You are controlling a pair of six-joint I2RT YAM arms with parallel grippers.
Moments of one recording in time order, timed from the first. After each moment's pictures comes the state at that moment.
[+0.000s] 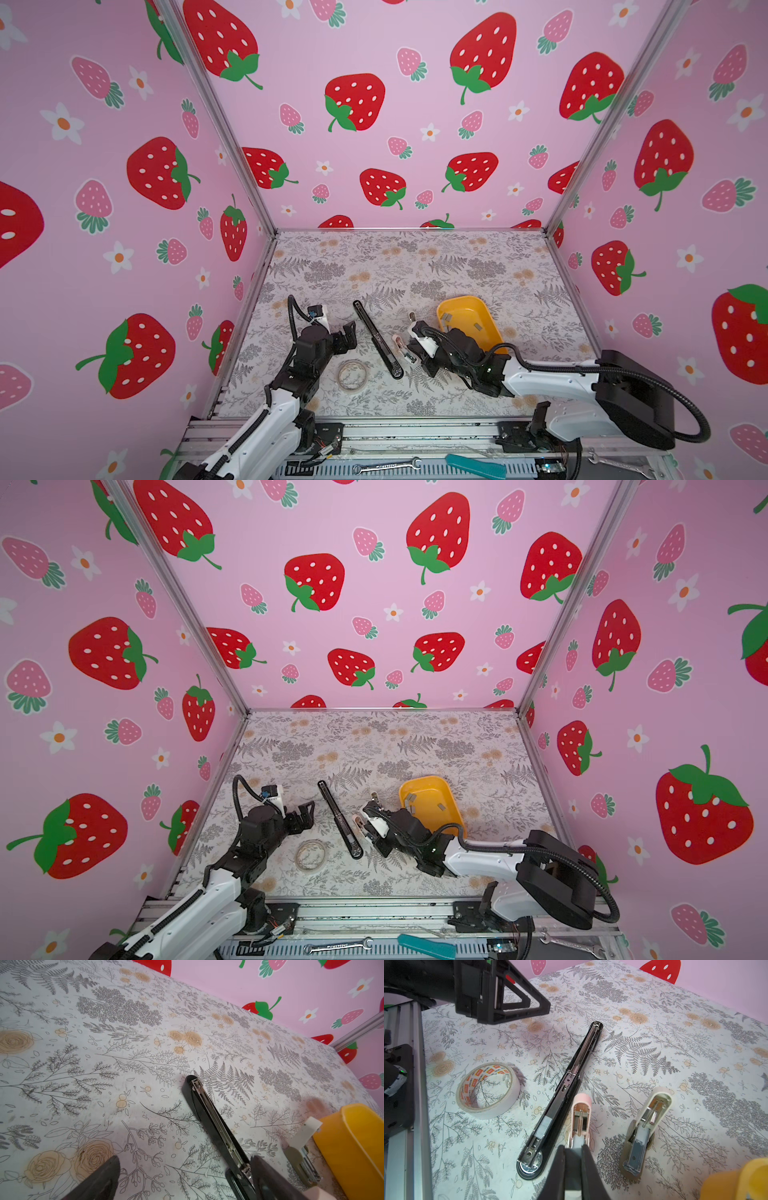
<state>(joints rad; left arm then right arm) -0.29 0.74 0.19 0.08 -0.07 -0.42 1.16 1.36 0.50 0.38 0.04 0.02</state>
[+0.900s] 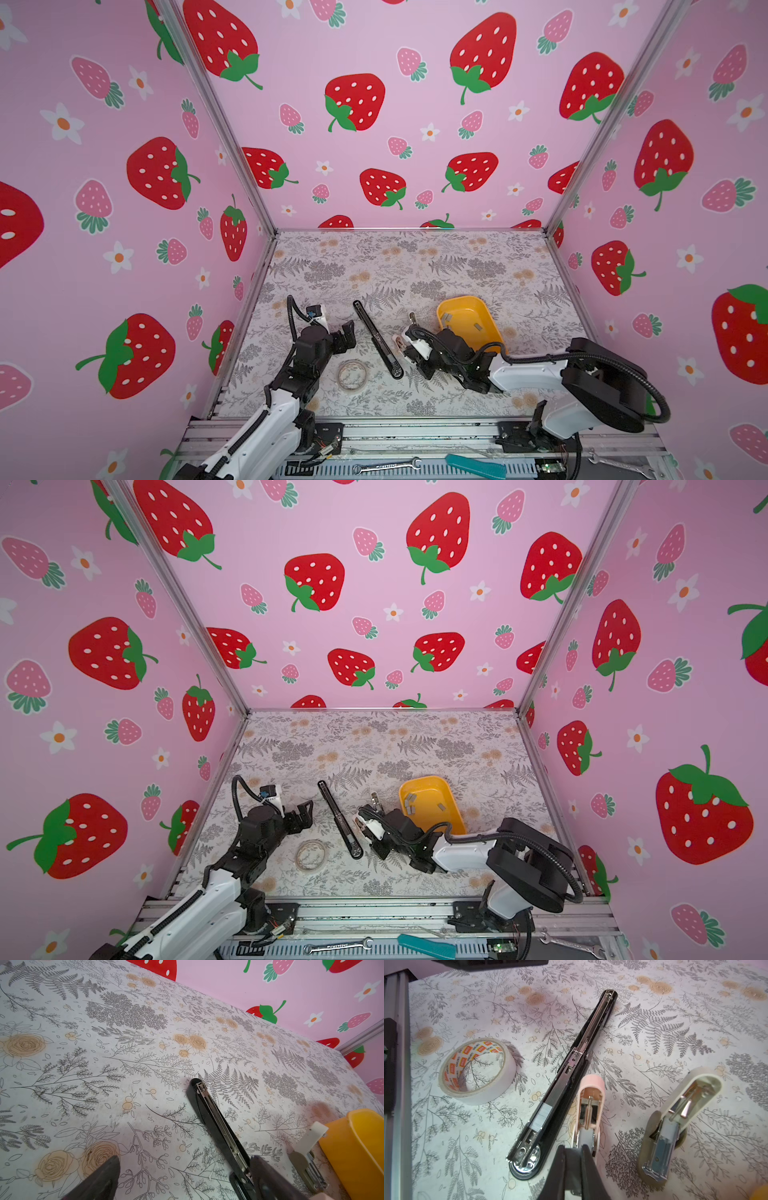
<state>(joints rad) -0.29 0.76 0.19 0.07 -0.10 -0.42 1.13 1.53 0.53 0.43 -0.01 0.03</state>
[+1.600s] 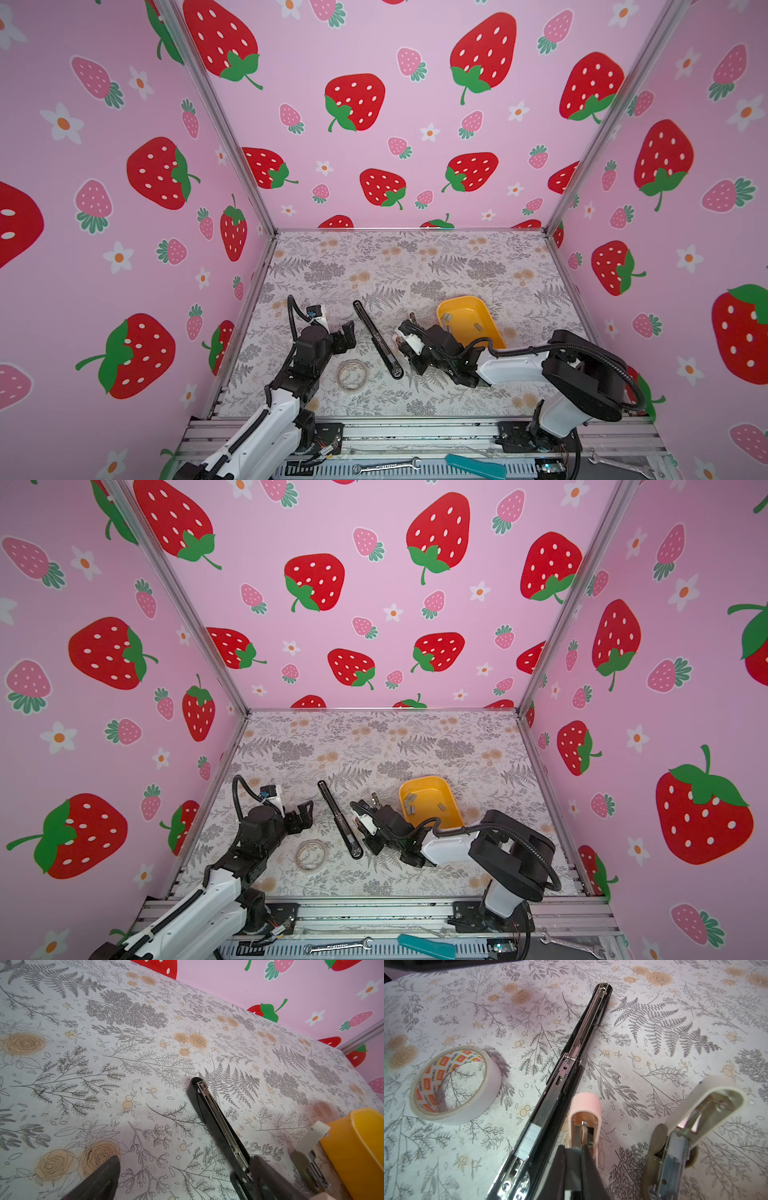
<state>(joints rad) -0.29 0.76 0.19 0.07 -0.10 -0.42 1.13 1.62 0.61 0.41 0.03 0.07</state>
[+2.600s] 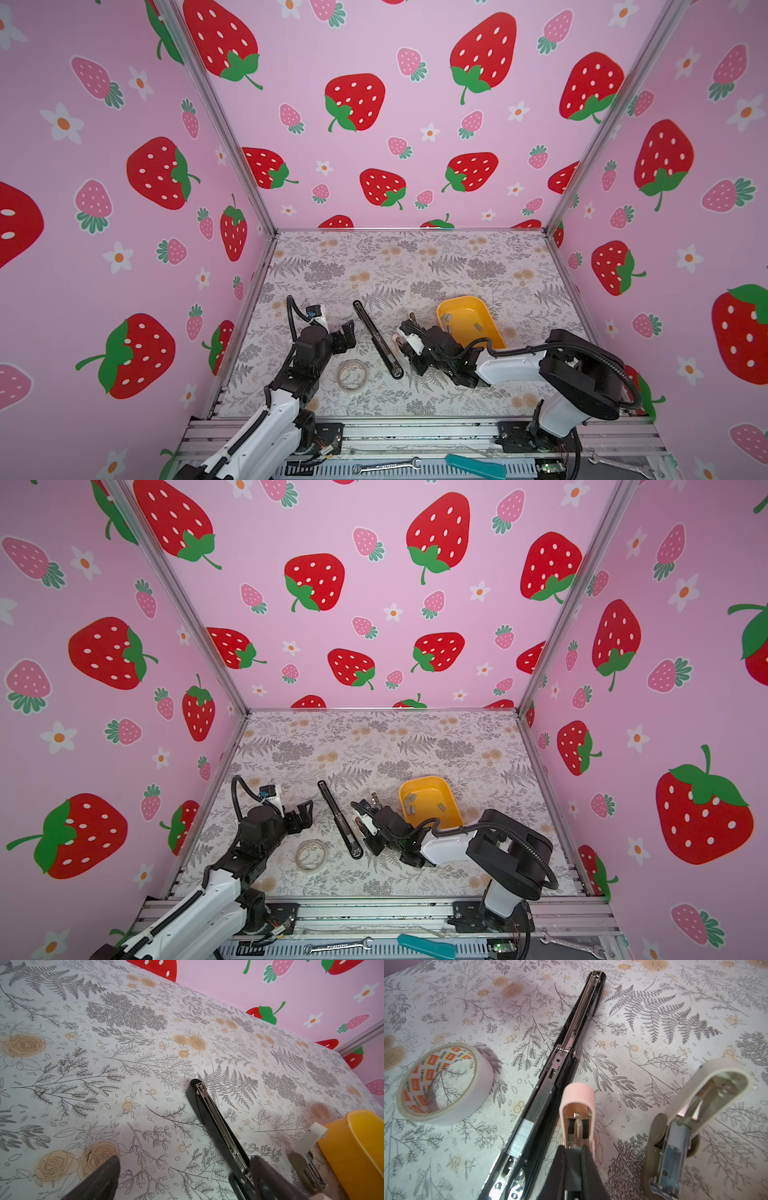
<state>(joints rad) -0.29 0.75 0.19 0.07 -0.10 -0.43 1.13 1.63 0.61 0.40 0.05 0.11</state>
